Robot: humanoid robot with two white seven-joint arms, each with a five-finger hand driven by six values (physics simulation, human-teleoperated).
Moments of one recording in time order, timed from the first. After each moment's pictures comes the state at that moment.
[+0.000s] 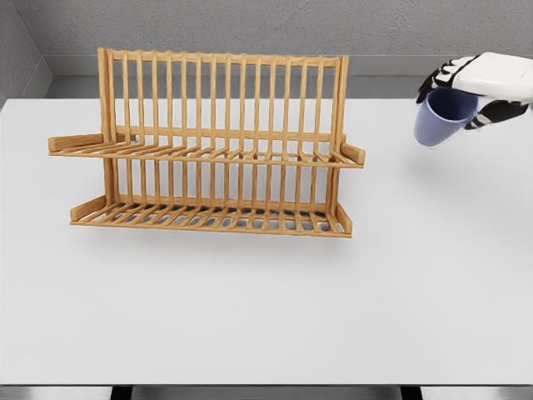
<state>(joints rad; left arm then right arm) 0.06 0.00 -0.23 -0.17 0.14 -0.03 0.10 -0.87 -0.90 0.60 -1.28 0.25 -0.62 0.61</state>
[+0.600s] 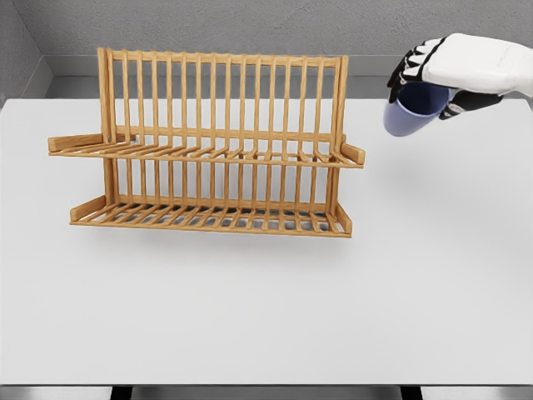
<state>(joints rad) 0.06 0.00 -0.23 -0.17 0.14 -0.03 0.10 -0.88 -0.90 0.58 -1.49 0.24 -0.61 0.61</state>
